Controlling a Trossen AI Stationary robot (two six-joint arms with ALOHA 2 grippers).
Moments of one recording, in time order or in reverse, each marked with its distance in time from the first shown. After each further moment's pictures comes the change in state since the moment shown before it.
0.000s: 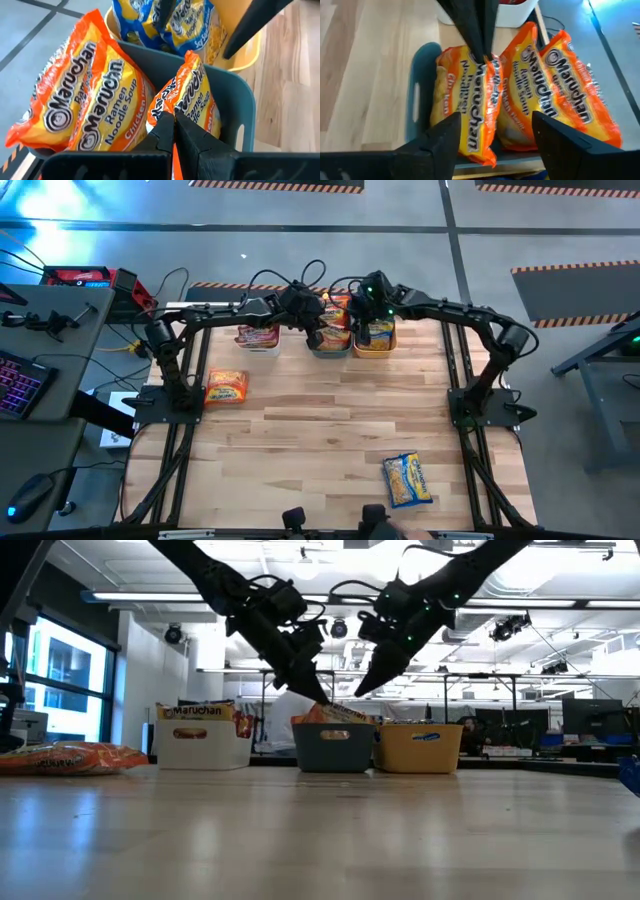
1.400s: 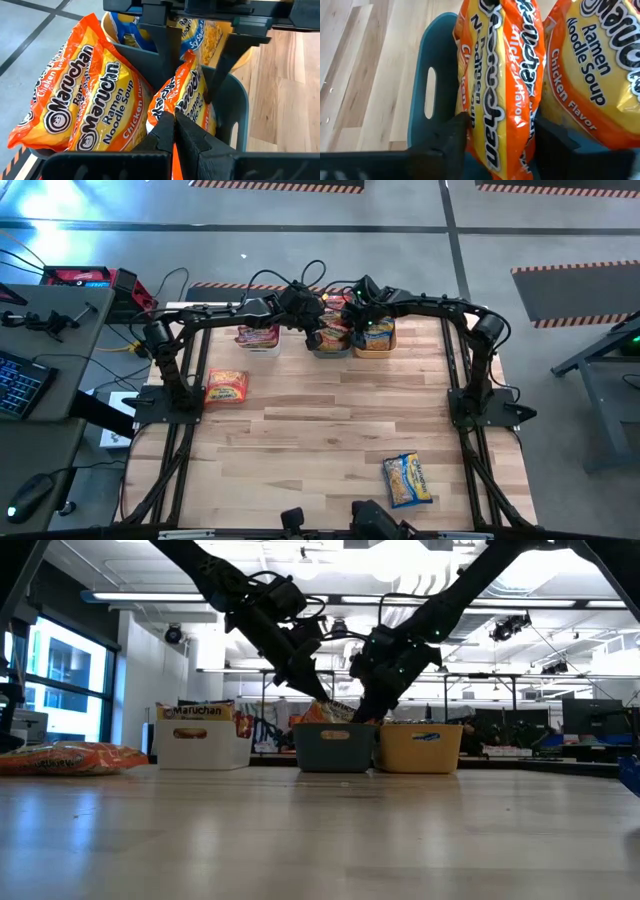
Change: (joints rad) left arm -0.004 -0.017 0.000 -0.015 -0.003 0.018; right arm -0.052 0.221 0.066 -0.034 -0.258 0.051
